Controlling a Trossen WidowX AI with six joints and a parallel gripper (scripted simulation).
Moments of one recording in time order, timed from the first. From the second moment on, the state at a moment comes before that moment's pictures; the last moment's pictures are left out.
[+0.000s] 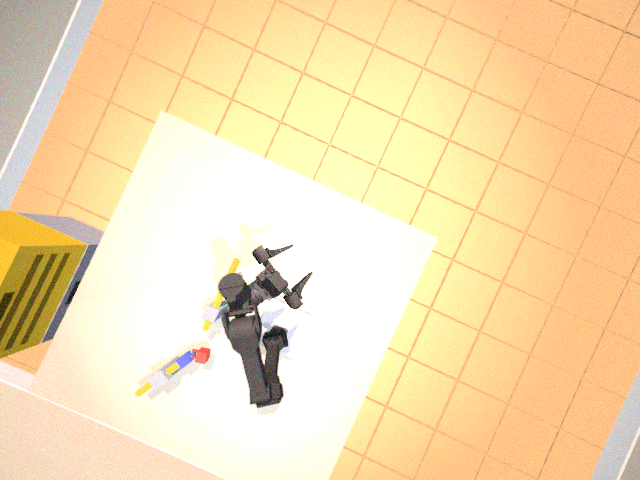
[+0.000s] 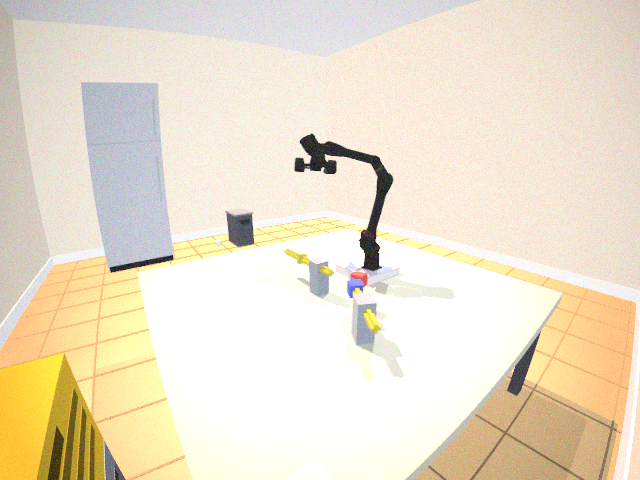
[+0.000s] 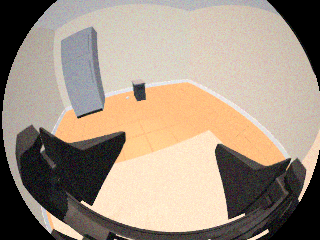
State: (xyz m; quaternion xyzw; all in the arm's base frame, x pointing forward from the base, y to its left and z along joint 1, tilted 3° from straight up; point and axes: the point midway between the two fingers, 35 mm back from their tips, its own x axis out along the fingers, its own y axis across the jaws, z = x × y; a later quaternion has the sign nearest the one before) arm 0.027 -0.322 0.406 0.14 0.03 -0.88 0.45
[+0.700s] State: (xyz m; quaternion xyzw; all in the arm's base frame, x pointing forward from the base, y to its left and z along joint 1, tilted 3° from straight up) arm 0.194 -0.264 0.332 0.19 0.21 -0.68 0.68
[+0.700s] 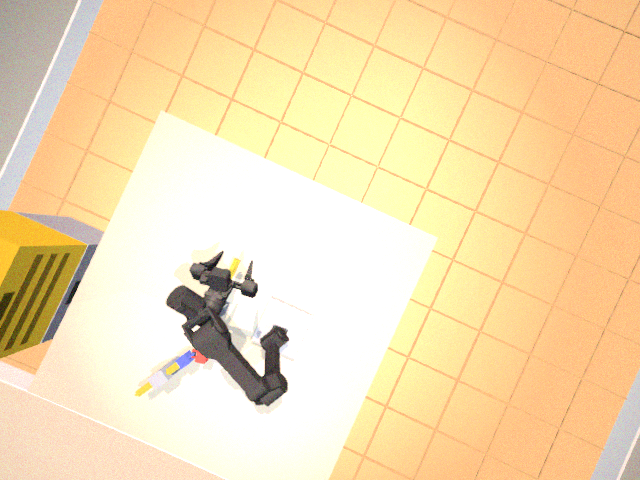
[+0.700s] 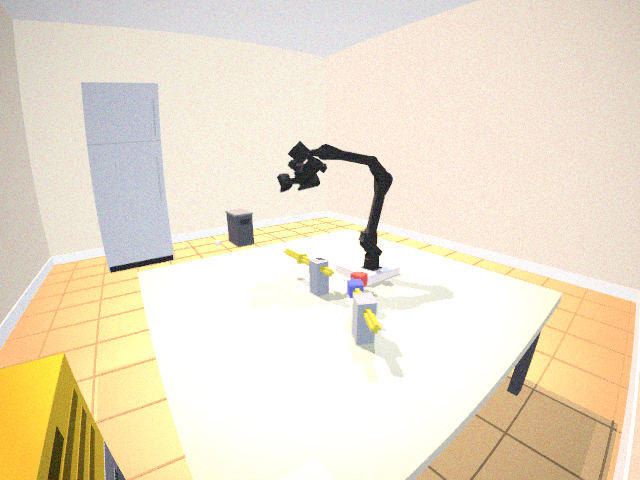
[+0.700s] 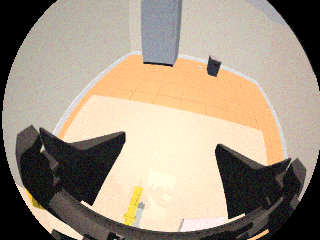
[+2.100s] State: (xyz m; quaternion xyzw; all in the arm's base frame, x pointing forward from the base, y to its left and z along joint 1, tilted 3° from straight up) arm 0.245 0.072 0.203 0.10 0.62 -0.15 0.76
